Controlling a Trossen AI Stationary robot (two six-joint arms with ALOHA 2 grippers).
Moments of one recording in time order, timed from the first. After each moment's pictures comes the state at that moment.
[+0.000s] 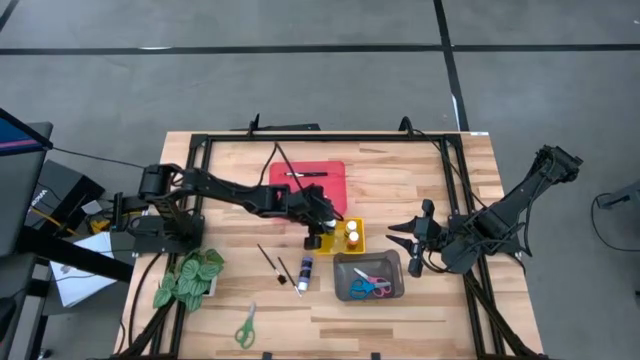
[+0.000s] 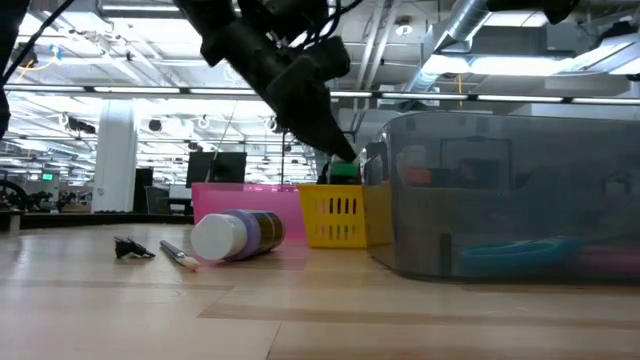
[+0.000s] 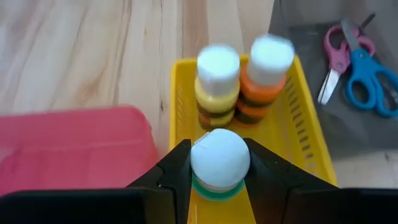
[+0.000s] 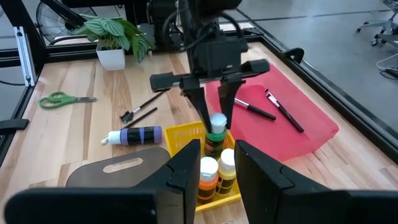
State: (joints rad) left arm 0.01 1.77 1.10 -0.08 -0.02 0.09; right arm 0.69 1.03 0.84 -0.49 0.89 0.51
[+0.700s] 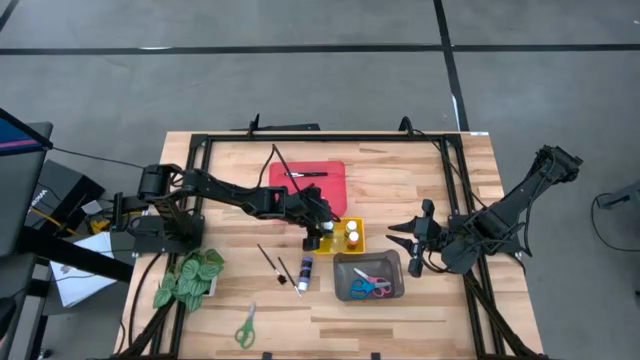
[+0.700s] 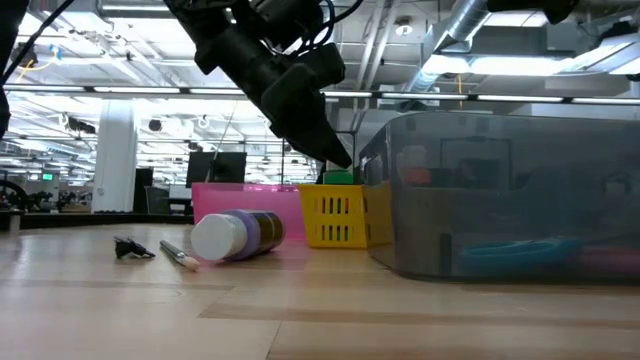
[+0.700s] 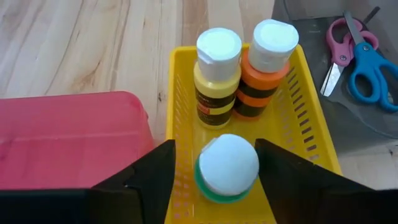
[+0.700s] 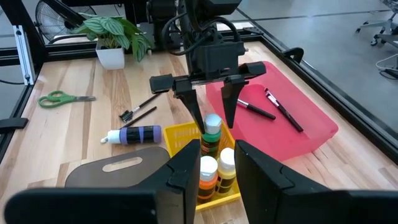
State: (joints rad) left arm 0.01 1.77 1.05 -0.02 -0.02 0.07; right arm 0.69 1.03 0.84 -0.49 0.89 0.51
